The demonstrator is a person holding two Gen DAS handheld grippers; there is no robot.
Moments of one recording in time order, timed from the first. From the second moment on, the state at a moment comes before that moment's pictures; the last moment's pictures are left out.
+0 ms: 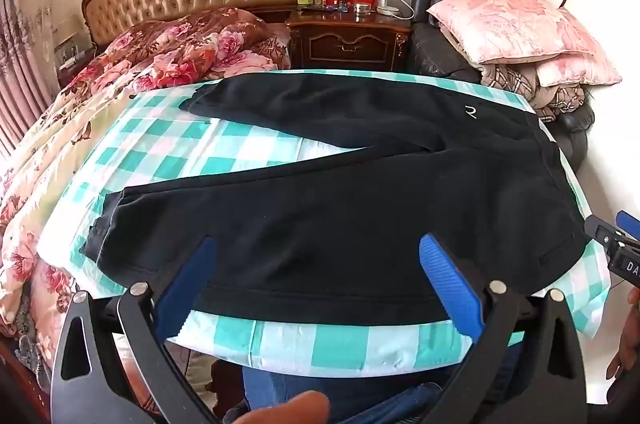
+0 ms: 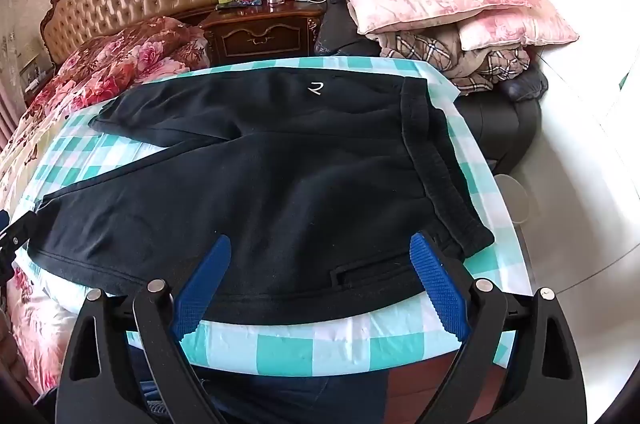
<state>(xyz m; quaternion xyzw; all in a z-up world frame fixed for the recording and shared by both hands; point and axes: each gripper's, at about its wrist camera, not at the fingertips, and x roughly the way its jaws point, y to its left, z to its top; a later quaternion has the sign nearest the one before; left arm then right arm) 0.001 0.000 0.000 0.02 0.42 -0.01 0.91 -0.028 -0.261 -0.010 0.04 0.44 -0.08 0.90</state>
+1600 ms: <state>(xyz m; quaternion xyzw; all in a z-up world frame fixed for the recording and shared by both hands) -0.003 -0.002 0.000 0.02 0.41 -0.01 0.91 -0.033 -0.260 -0.009 0.04 0.43 -0.07 0.90</state>
